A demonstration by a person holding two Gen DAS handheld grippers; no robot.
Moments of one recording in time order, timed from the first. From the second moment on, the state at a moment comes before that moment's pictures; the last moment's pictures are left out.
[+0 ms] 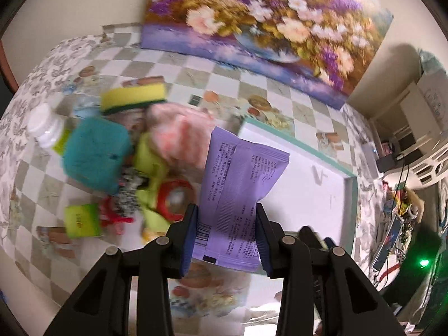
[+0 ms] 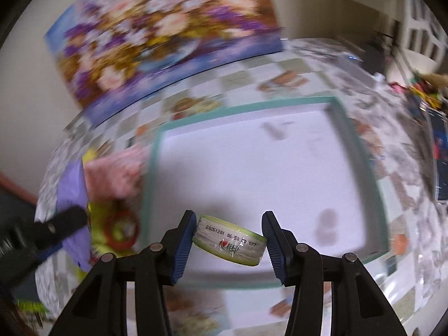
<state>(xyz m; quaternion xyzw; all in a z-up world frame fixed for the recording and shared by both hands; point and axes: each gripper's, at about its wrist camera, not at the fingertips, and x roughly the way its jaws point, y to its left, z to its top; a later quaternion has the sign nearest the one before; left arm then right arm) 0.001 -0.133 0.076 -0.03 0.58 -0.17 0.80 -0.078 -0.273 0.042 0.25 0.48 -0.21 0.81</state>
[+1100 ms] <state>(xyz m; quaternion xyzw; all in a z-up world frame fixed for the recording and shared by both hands) 0.000 -0.208 -0.027 0.06 0.62 -0.20 0.76 -0.098 -0.346 0.004 0.25 0.51 -0.33 0.75</state>
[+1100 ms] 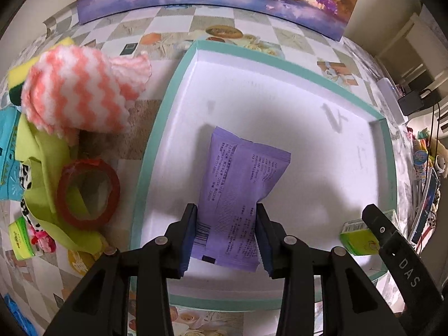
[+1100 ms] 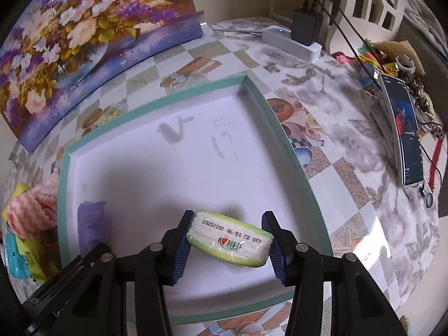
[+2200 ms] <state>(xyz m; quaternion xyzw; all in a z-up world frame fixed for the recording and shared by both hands) 0.016 -0.118 0.034 -0.02 0.56 -0.08 0.83 -0.087 -0.313 0.037 0.21 0.49 -0.27 0.80</state>
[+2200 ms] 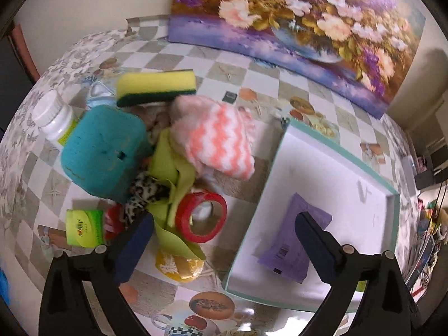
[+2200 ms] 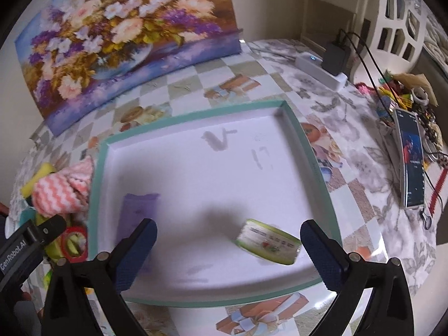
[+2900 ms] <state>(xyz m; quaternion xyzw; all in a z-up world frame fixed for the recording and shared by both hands) 0.012 -0.018 0.074 -0.05 0.51 -0.08 0.86 -0.059 -0.196 0.052 0.17 0.49 -0.10 0.85</state>
